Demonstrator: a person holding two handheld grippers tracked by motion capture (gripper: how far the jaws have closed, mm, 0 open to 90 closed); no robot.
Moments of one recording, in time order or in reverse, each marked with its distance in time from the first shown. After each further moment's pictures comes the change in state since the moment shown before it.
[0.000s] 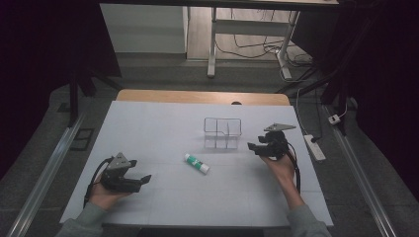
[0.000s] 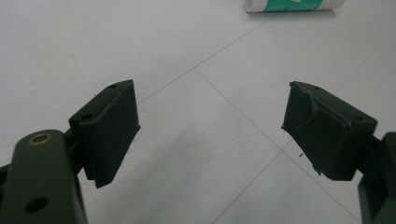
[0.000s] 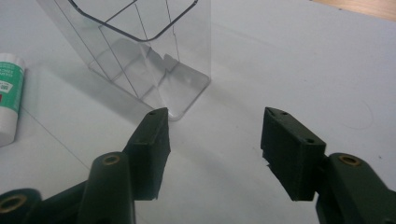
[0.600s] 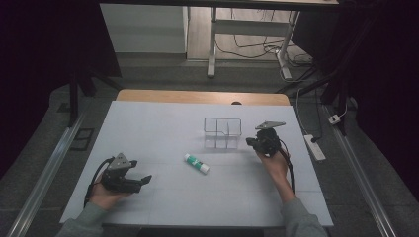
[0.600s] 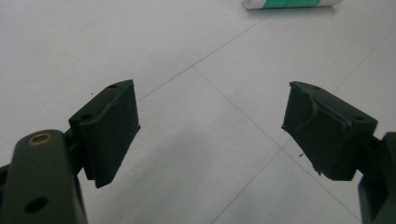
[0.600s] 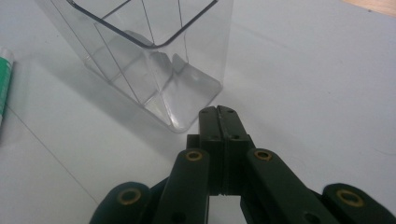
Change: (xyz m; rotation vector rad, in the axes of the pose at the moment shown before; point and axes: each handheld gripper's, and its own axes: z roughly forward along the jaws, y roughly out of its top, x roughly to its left) left arm -0.001 0.000 0.002 0.009 -0.002 0.004; right arm 0.006 0.009 0.024 0.040 0.012 -0.047
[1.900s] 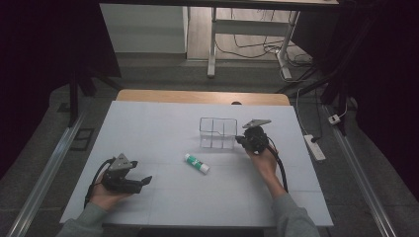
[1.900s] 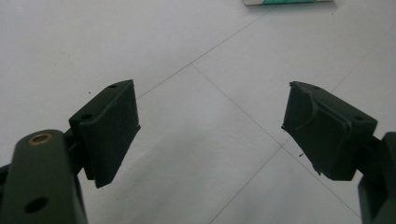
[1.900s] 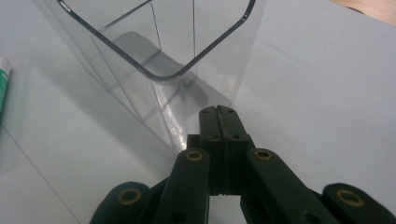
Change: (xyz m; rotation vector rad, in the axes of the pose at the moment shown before) left arm -0.002 0.000 0.001 0.010 0.005 0.011; right arm 0.020 0.016 0.027 0.015 -0.004 -0.056
